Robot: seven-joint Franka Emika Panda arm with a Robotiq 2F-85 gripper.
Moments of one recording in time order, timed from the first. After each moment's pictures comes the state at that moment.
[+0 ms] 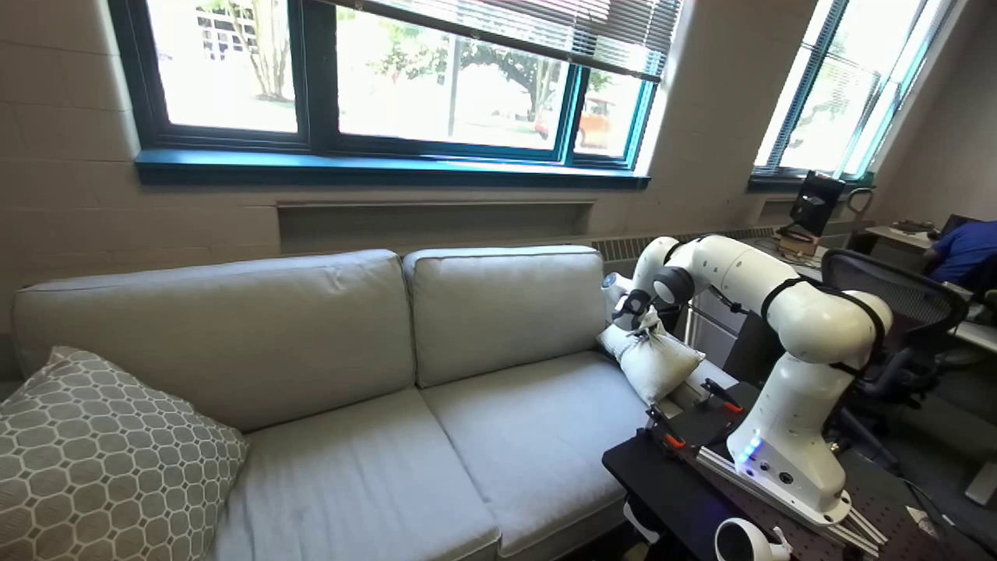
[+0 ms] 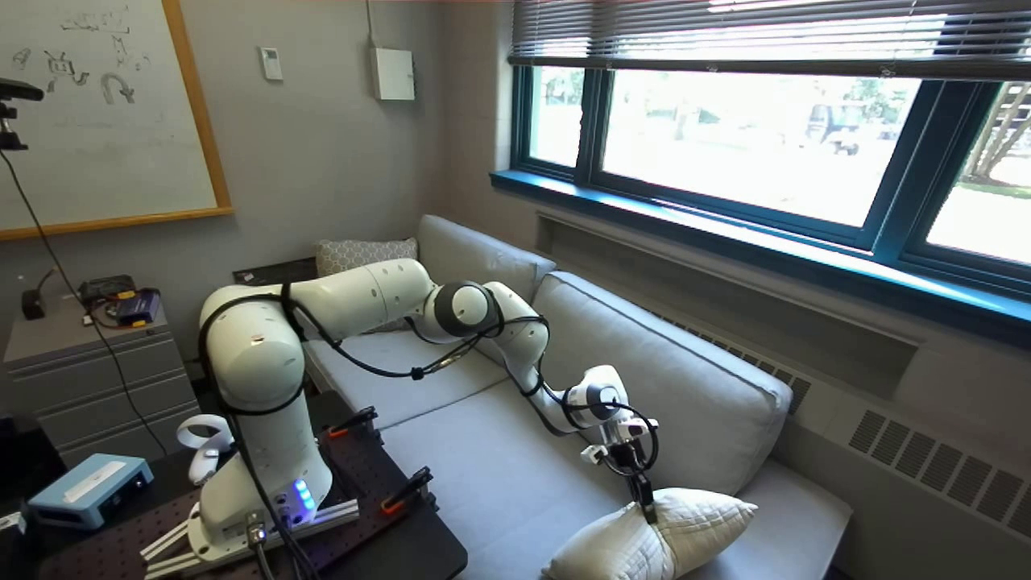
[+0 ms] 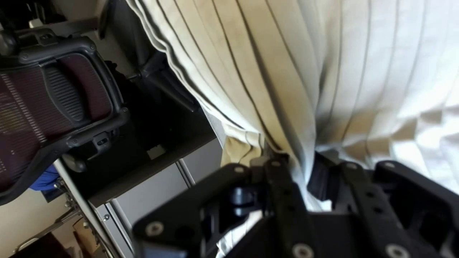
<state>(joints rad) -0.04 1.47 -0.61 -1.14 -0.37 2.41 0.78</state>
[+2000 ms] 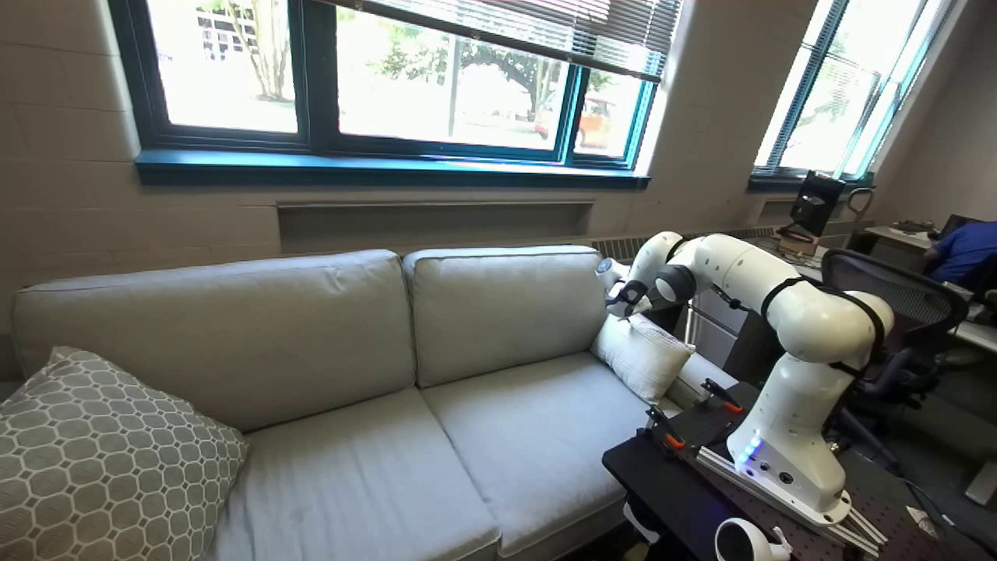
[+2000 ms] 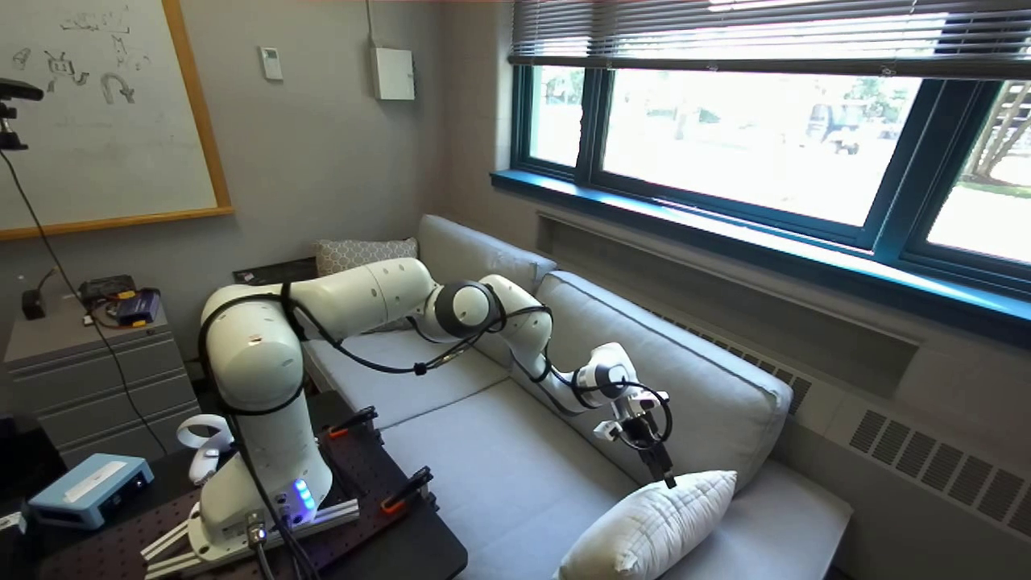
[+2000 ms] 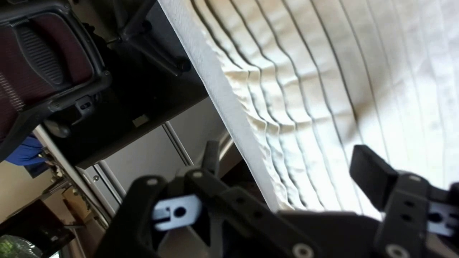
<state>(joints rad) -0.06 1.46 -0.60 -1.01 -0.37 2.41 0.74</state>
